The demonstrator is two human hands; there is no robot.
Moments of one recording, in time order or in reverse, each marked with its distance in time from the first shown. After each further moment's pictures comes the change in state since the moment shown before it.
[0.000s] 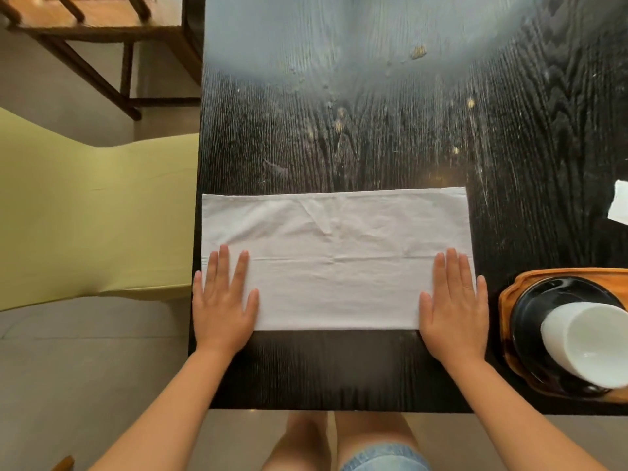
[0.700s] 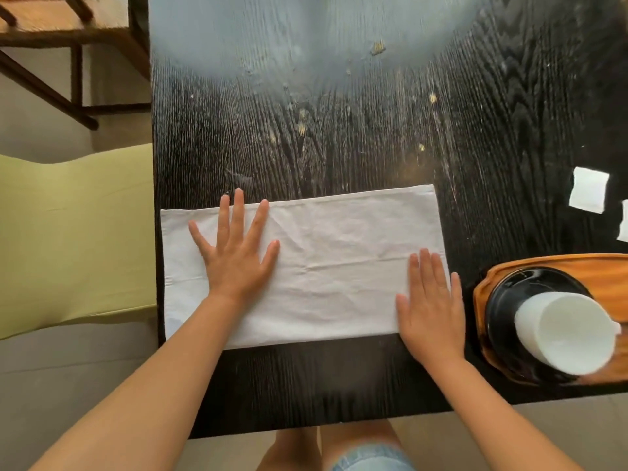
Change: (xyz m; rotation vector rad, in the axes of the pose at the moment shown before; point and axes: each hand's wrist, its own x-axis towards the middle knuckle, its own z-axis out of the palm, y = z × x) left_hand 0.091 0.070 -0.021 -0.004 0.081 0.131; right_hand -0.001 0.002 0.003 0.010 0.037 0.012
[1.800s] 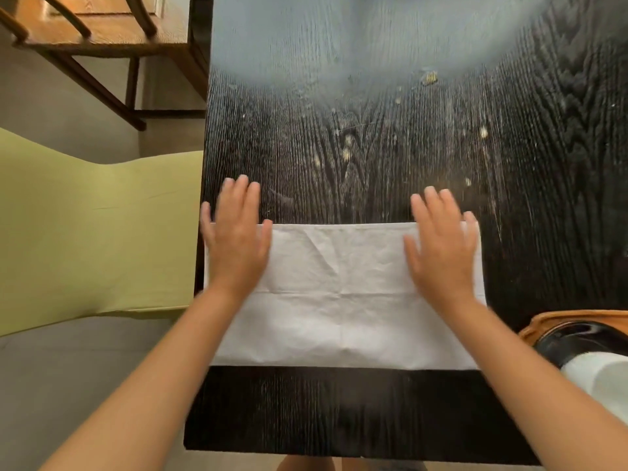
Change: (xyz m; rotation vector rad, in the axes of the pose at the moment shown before) left_hand 0.034 -0.028 -0.054 -0.149 0.185 -0.043; right_hand 0.121 -0.051 -0.058 0.205 0.216 -0.186
